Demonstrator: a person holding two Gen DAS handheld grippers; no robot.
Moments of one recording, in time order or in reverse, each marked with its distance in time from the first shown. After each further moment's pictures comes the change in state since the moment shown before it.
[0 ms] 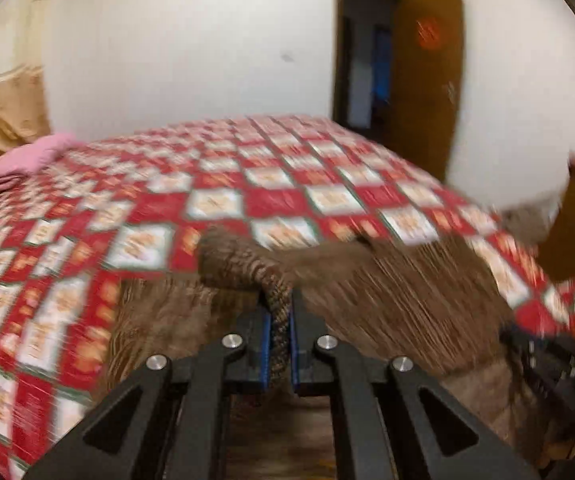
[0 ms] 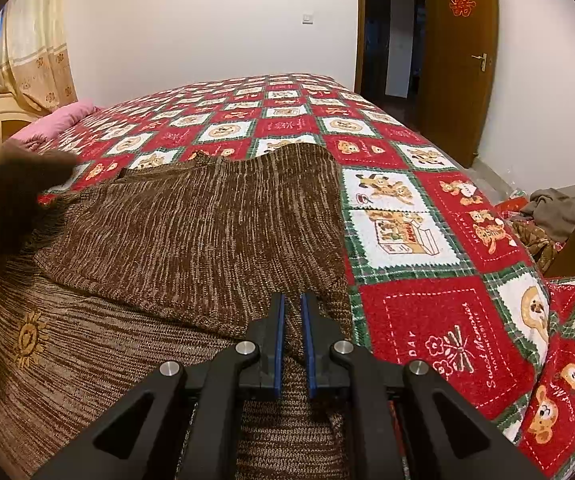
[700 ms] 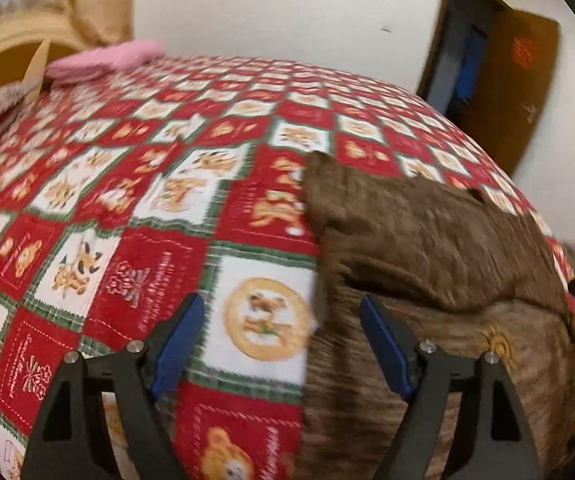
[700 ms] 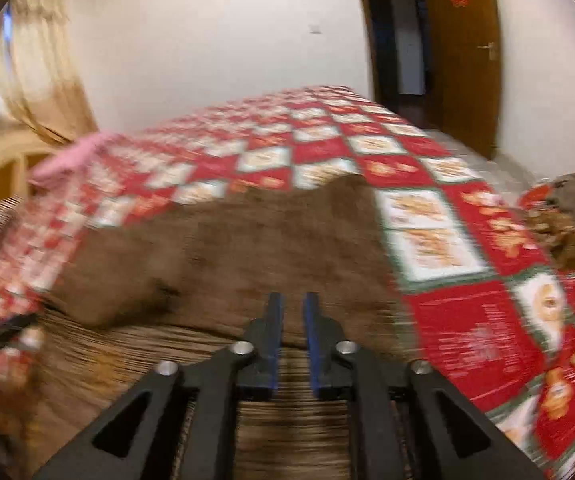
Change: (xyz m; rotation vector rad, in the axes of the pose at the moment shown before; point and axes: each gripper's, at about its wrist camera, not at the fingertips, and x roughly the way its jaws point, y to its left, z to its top) left arm -0.050 0.138 -0.074 -0.320 0.159 0.159; right arm -0.040 0.035 0.022 0.095 -0.054 0.223
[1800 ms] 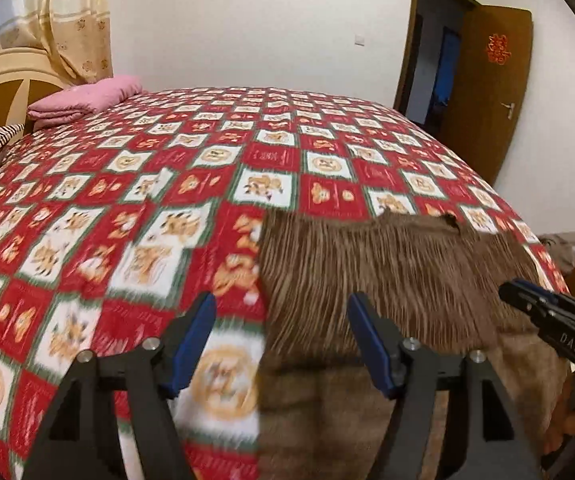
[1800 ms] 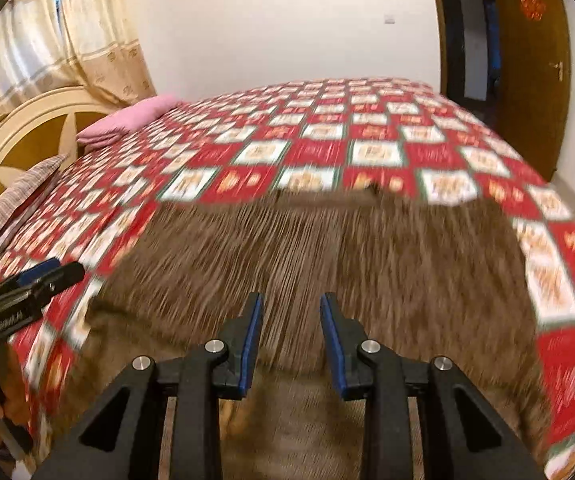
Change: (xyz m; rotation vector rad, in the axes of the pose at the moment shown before) left arm 0.001 -0.041 0.042 0.098 -0.089 -0.031; right arm 0.057 0.075 0.027 -0.144 0.075 0.057
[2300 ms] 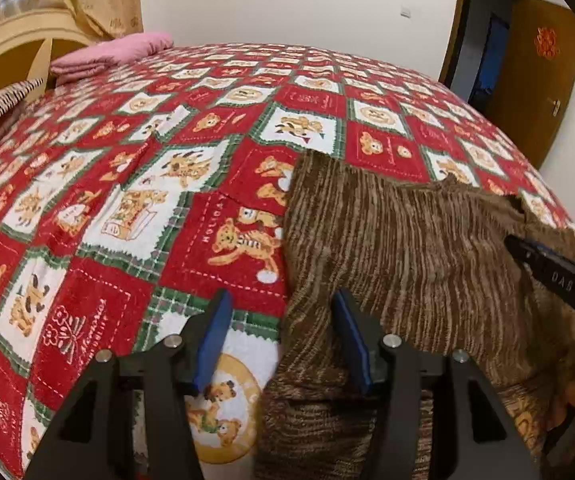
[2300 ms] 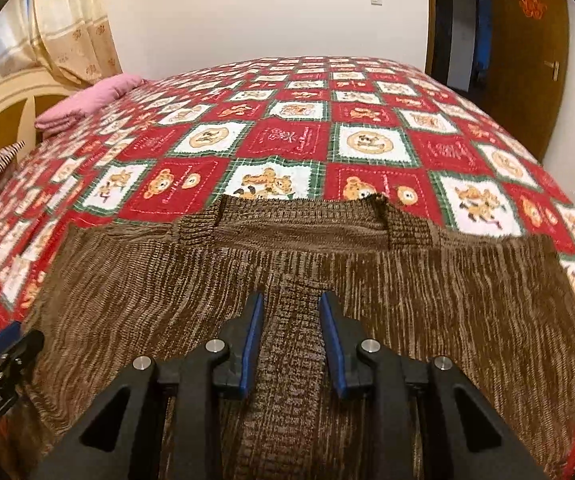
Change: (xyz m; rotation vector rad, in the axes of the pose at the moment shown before) left arm 0.064 0.013 -0.027 -0.075 0.122 0.136; right arm 0.102 -0.007 0.026 -0.033 0.086 -0.126
